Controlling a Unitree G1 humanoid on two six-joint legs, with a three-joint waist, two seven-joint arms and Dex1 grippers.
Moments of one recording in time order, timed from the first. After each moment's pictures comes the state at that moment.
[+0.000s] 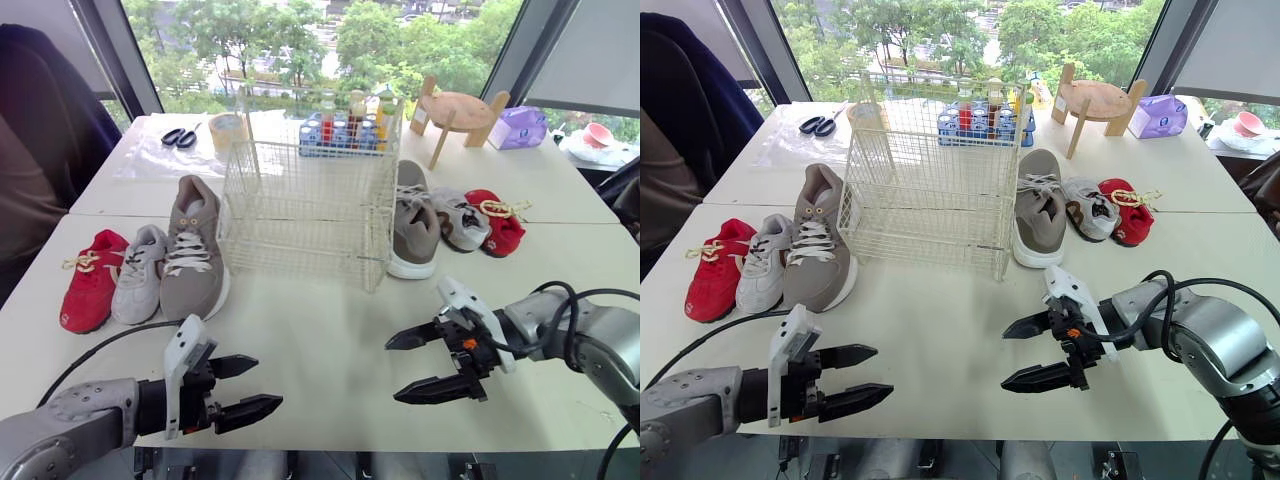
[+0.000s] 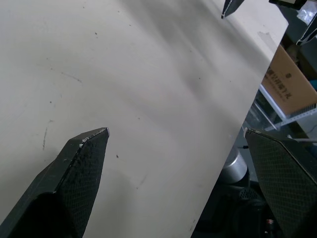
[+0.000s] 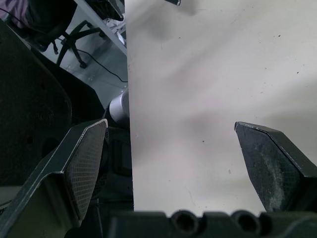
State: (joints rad) left arm 0.30 0.84 0.25 -0.75 -1.04 0.91 -0.64; right arm -0.28 -1.02 0.10 -0.48 0.79 0.95 1.19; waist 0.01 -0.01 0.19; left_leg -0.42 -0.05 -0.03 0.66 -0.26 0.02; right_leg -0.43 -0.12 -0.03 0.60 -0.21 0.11
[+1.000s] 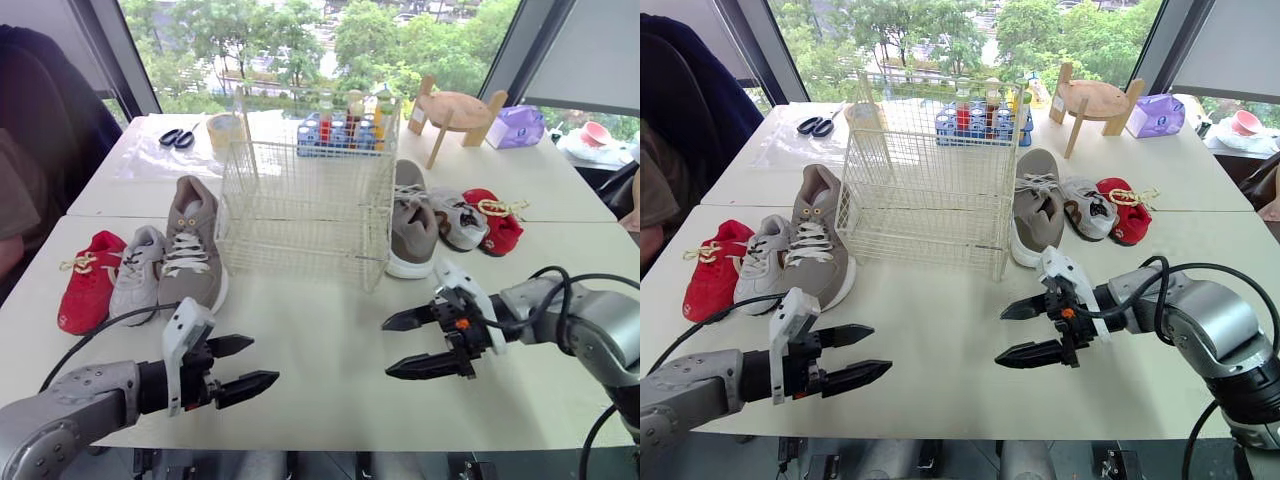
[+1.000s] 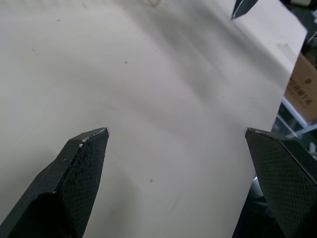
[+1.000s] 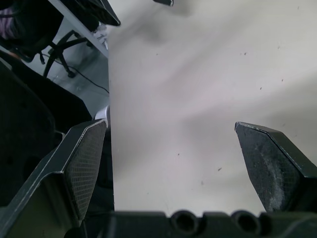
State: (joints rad) left arm 0.22 0.84 0.25 -0.69 -0.99 0.90 -0.64; right arm -0.39 -0.97 0.10 -0.42 0.79 1.03 1.15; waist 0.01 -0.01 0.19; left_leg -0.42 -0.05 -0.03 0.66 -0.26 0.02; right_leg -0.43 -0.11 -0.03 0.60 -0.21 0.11
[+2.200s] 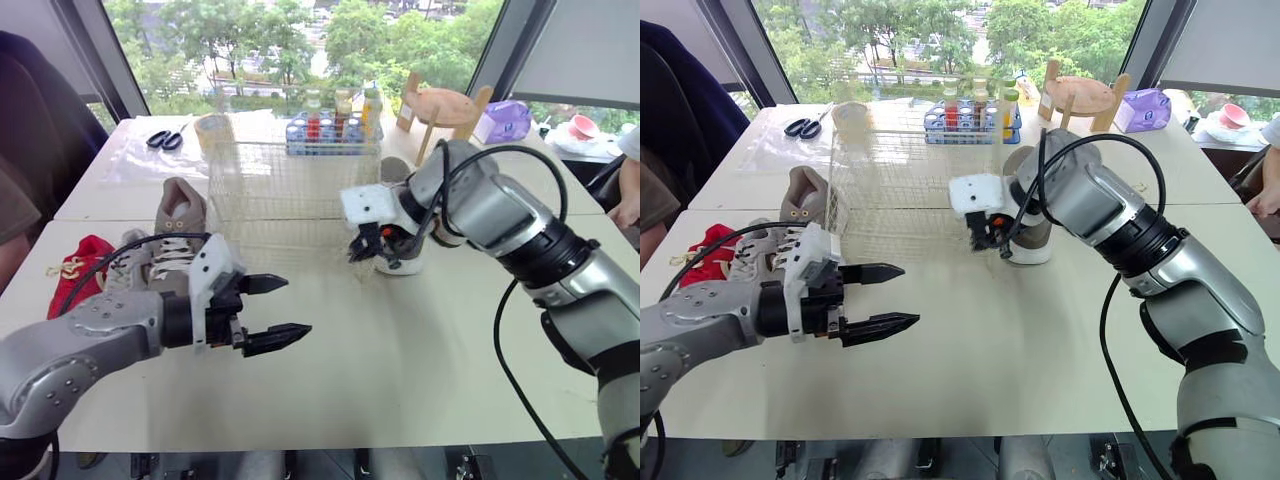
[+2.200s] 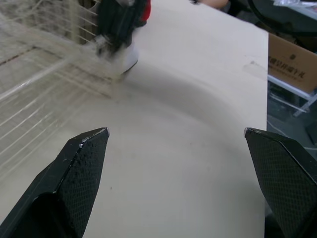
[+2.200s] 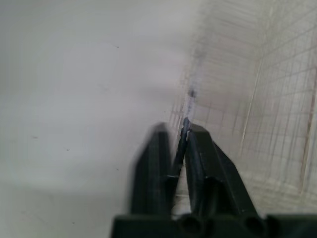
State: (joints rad) left arm -0.22 0.89 0.12 -0.71 -1.10 0.90 -0.58; right arm -1.22 -0.75 0.68 0.08 0.01 0.67 1.43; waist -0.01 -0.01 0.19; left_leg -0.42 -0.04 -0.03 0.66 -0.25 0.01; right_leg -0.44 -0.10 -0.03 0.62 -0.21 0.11
